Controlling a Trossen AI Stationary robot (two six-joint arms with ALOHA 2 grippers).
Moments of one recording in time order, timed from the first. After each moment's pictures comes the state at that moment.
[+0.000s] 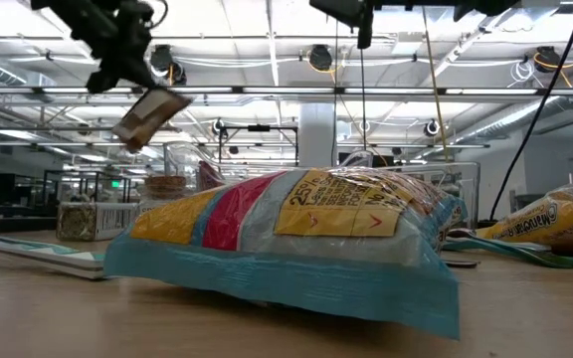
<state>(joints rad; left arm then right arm) 0.83 0.93 1.00 -0.81 0.42 -0.30 -0.16 1.25 0.89 0.55 -0.02 0.48</state>
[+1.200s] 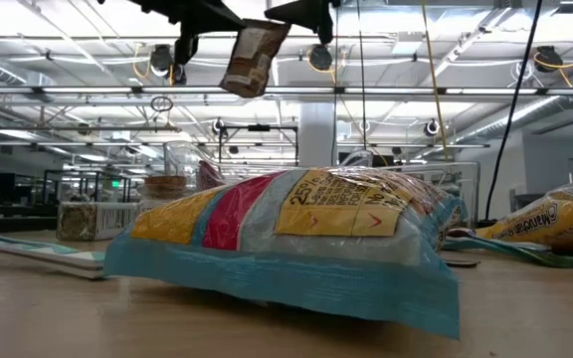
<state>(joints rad) 0.30 1.13 1.02 -0.18 0.18 -0.47 -0.13 1.50 1.31 0.03 -0.08 0.30</state>
